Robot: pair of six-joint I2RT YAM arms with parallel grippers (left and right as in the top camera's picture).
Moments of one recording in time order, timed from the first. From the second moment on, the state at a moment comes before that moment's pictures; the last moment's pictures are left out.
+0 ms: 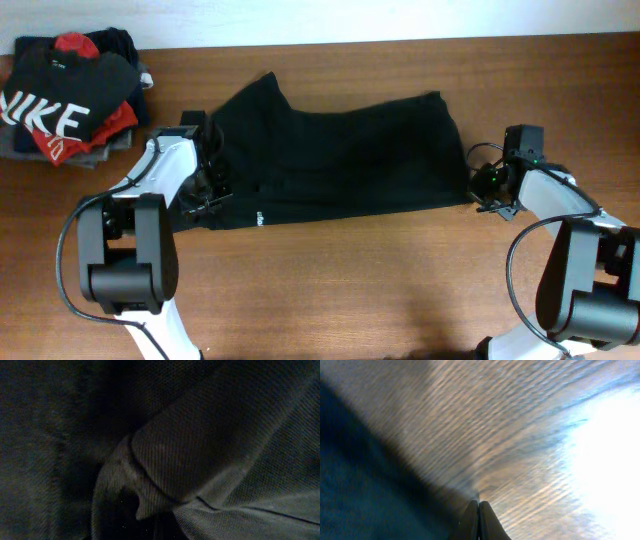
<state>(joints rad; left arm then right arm) -0.04 2.02 1.37 -0.98 -0.05 -0.41 -0.22 1.78 1.00 -0.52 -0.03 0.54</state>
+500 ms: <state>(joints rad) -0.03 1.75 1.36 -1.04 -0.17 -0.44 -0.23 1.70 1.20 -0.73 -0.03 0.54</state>
